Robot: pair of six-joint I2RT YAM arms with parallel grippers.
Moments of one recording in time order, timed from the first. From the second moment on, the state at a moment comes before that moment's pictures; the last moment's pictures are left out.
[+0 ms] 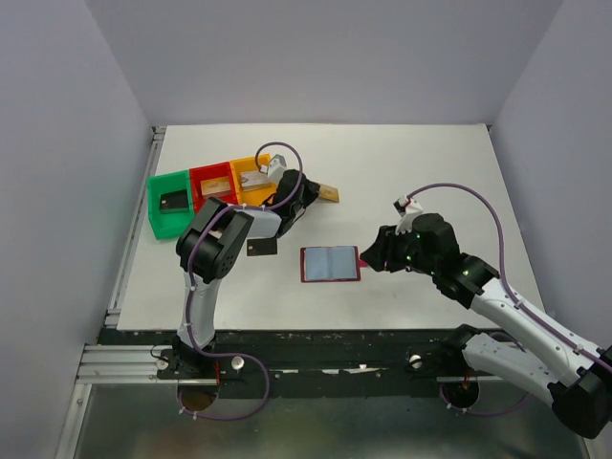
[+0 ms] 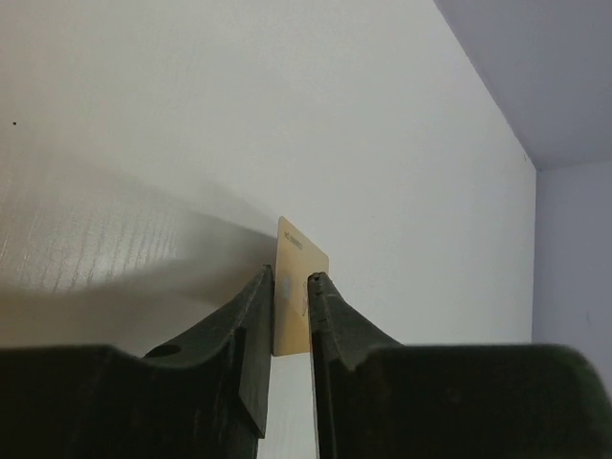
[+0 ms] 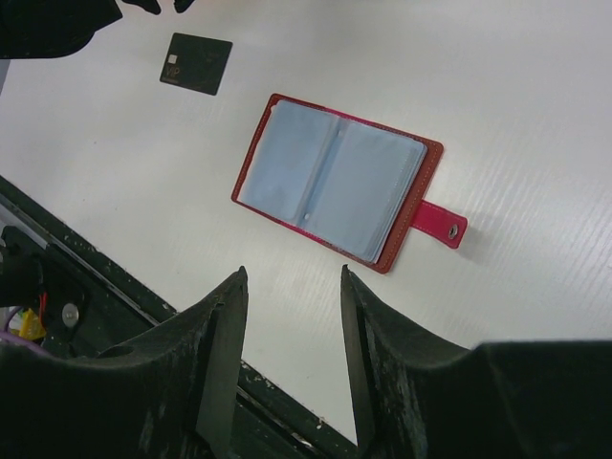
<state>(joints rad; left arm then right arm) -0.54 2.09 1.15 0.54 -0.23 -1.07 0.63 0.89 0.67 -0.32 -0.11 0.44</state>
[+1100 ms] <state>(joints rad) -0.64 1.73 1.08 0.28 -0.30 -0.85 0.63 1.01 0.67 -0.37 0.07 0.49</state>
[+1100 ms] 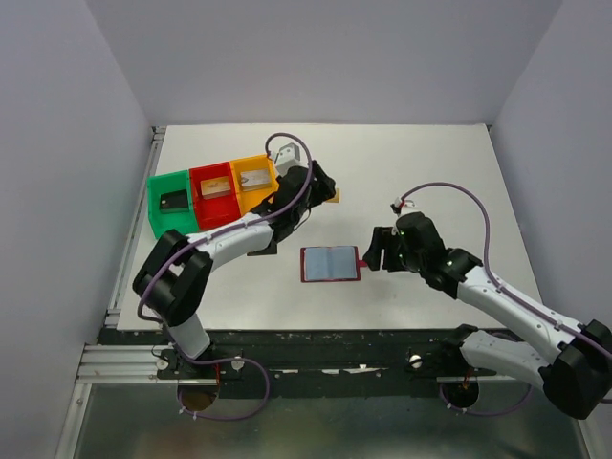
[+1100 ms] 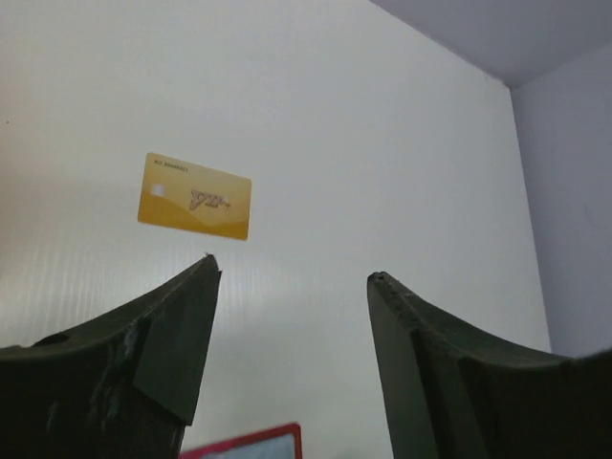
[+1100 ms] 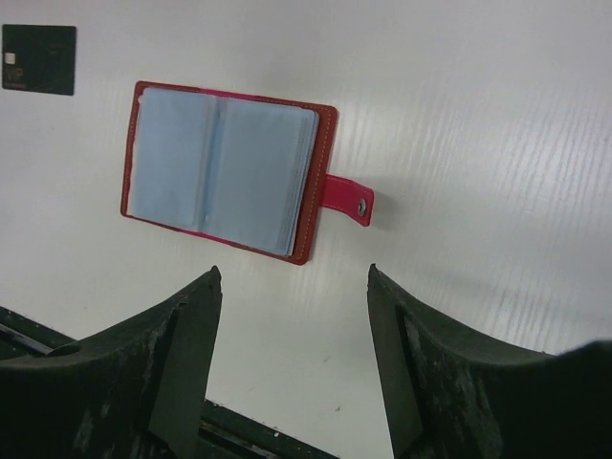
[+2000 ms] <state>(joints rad) -0.71 1.03 0.43 0.15 -0.09 -0.71 0.55 1.39 0.64 -0.26 0.02 0.54</state>
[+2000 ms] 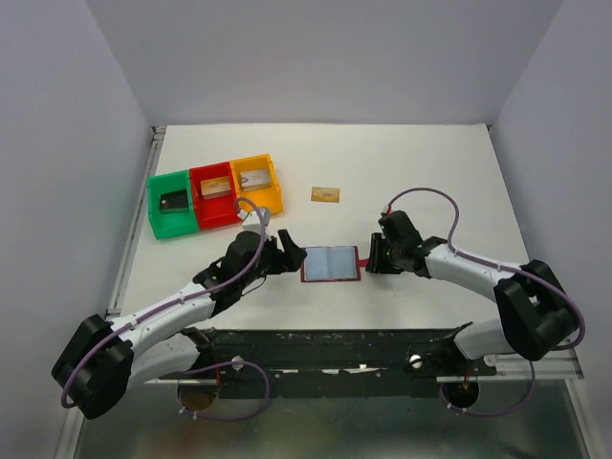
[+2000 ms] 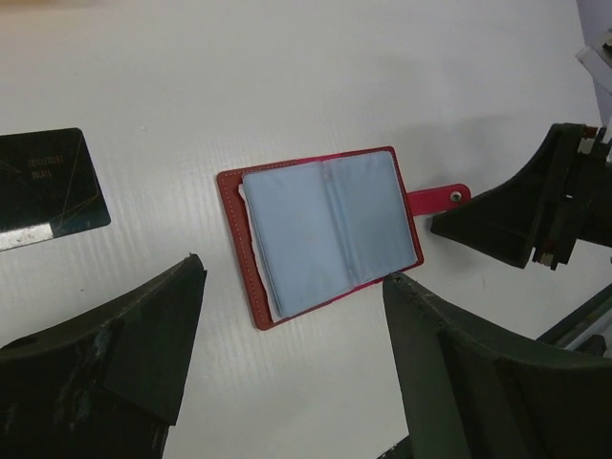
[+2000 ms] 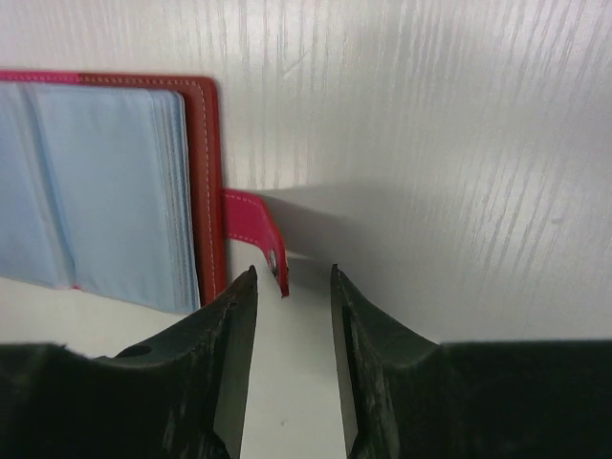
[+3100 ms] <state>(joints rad) -0.71 1.29 0.47 0.31 0.13 -0.66 0.50 1.42 0.60 -0.14 -0.15 0.56</state>
